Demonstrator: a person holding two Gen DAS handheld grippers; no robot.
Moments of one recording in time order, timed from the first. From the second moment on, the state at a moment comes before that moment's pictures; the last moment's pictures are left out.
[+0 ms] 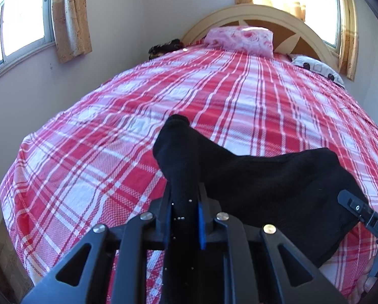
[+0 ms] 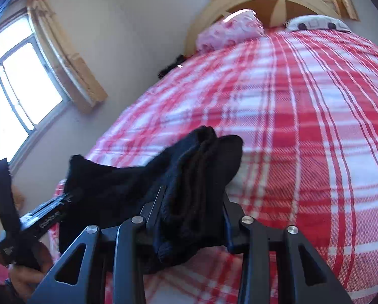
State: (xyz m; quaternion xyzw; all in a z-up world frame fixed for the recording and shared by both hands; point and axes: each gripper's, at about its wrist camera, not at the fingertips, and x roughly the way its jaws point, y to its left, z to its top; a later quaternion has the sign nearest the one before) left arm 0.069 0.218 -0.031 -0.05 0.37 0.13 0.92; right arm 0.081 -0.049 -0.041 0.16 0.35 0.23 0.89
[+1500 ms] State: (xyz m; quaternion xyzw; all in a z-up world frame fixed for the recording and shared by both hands) left arm 0.017 0.199 -0.060 -0.05 0.38 0.07 0.92; right arm 0.045 -0.048 -0.052 0.13 0.35 0.23 0.90
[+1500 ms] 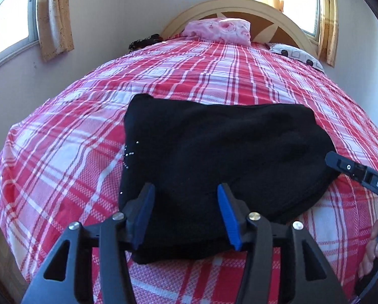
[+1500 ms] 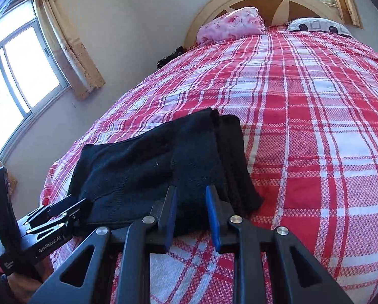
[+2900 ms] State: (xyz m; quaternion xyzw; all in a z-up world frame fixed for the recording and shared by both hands) left arm -0.019 0.194 -0.059 0.00 0.42 0.12 0.90; right arm -0.011 -0.044 -0.052 0.09 0.42 0.15 0.89
